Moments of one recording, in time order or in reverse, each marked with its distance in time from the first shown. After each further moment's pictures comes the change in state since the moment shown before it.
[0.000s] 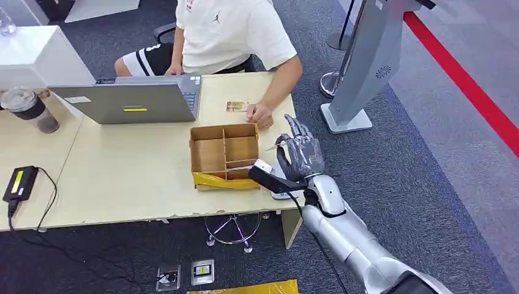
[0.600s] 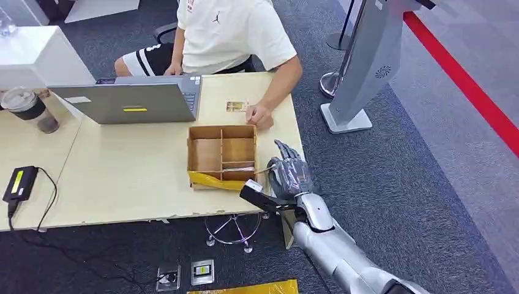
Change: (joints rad) left arm 0.002 0.000 0.001 0.000 0.045 0.006 0.046; right arm 0.043 0.078 0.006 0.151 -0.005 0.007 -0.013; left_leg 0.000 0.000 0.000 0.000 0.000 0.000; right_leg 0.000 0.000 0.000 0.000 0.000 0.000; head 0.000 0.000
